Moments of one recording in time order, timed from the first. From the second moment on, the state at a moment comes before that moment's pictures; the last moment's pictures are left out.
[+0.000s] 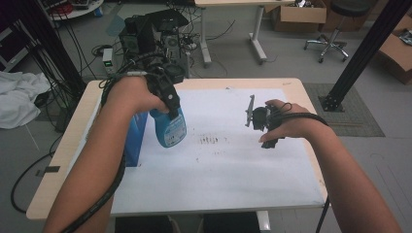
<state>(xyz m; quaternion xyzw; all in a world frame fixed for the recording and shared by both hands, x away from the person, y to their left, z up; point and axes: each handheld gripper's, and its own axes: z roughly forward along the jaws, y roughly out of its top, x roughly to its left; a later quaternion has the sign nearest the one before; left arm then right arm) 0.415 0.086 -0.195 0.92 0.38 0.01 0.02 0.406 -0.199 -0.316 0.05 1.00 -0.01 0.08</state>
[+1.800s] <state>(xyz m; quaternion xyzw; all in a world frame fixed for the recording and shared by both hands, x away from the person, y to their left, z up) 0.410 0.218 -0.098 0.77 0.64 0.02 0.02 0.404 -0.183 -0.313 0.03 1.00 0.00 0.09</state>
